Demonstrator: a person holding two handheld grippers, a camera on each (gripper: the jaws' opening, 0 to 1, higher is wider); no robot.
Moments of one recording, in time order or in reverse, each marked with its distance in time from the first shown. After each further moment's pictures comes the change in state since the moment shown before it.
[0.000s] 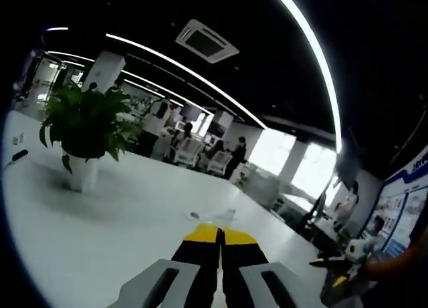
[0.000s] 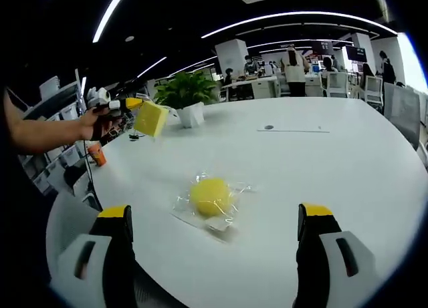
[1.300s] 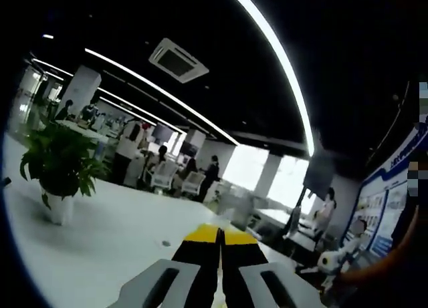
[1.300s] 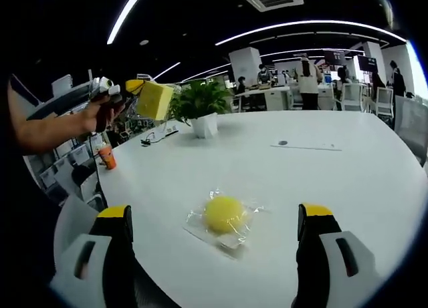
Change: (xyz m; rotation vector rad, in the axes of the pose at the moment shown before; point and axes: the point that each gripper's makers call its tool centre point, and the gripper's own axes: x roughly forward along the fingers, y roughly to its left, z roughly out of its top) left arm -0.015 -0.068 0.063 0.043 -0.116 -0.177; right arm 0.005 0.021 0.036 -0.053 -0.058 0.081
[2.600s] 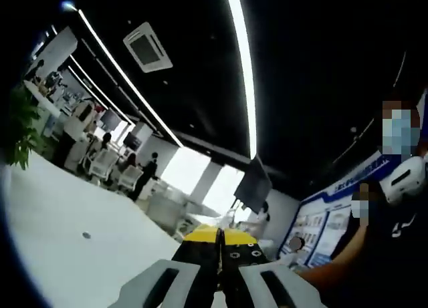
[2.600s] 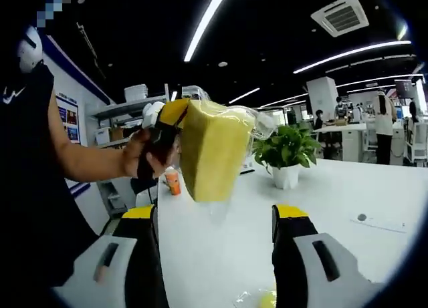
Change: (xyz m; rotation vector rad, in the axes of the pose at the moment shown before) left arm 0.008 -0.131 0.003 -0.181 -0.028 -0.400; right arm 0.055 0.129 0.134 -0.144 -0.205 0.529
